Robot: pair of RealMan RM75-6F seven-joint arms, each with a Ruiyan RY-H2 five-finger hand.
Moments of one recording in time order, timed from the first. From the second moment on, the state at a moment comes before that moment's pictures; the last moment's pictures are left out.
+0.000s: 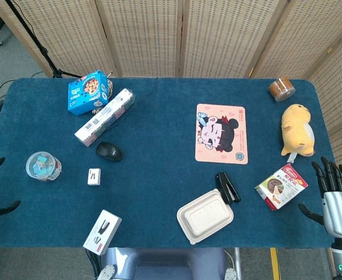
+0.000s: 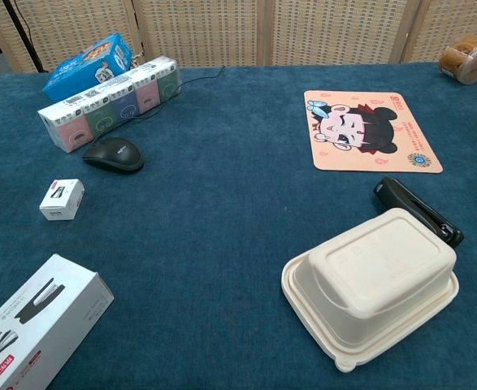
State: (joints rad) left arm -0.13 -1.07 0.01 -1.68 1.40 1.53 -0.02; right arm 0.05 -1.10 0.09 -1.73 -1.53 1.60 -0.16
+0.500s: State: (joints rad) left arm -0.13 -1.06 0.02 -1.69 1.46 1.48 0.00; right arm 0.05 -1.09 0.09 -1.74 -1.53 1.59 -0.14
